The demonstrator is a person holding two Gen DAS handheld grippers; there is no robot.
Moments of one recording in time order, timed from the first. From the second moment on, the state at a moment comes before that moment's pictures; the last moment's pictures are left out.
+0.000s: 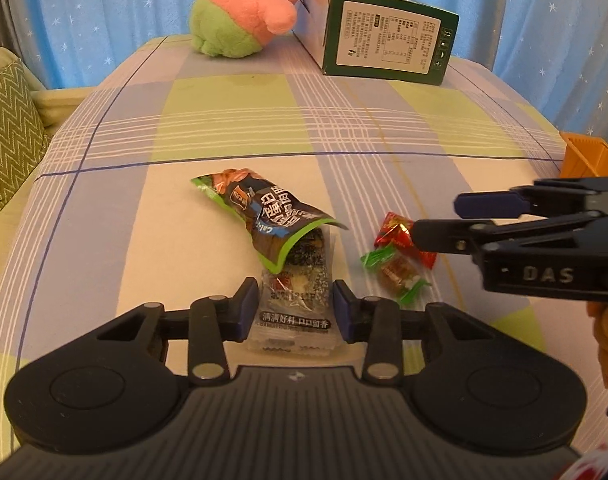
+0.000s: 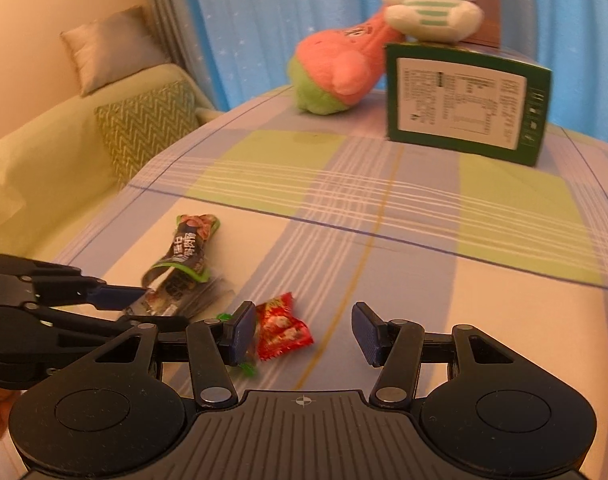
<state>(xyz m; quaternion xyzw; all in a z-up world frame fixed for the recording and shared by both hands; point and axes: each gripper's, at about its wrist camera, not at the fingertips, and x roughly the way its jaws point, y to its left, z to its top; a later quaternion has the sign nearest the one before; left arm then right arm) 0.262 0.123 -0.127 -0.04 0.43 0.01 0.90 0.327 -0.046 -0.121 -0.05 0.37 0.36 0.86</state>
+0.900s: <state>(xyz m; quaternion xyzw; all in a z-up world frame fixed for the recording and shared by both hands) 0.263 0.120 -0.129 -0.02 0.42 0.01 0.91 0.324 -0.047 -0.131 -0.06 0.38 0.33 0.86</state>
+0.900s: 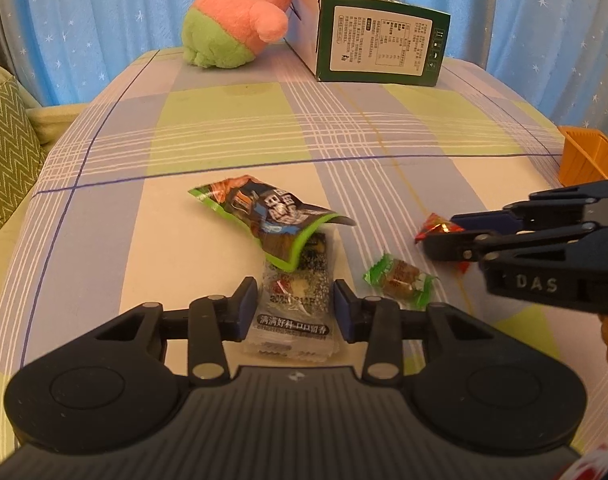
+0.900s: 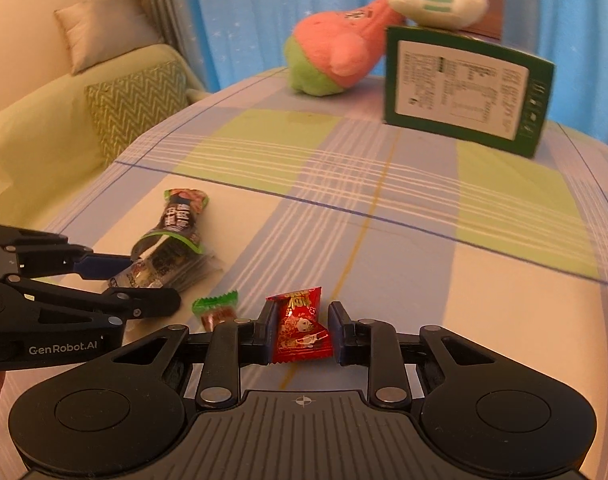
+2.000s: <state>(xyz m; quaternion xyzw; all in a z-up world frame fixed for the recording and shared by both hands) 0.136 0.022 -0.045 -0.08 0.40 0.00 0.92 0.164 -0.187 -0.052 0.09 0.38 0.19 0.90</state>
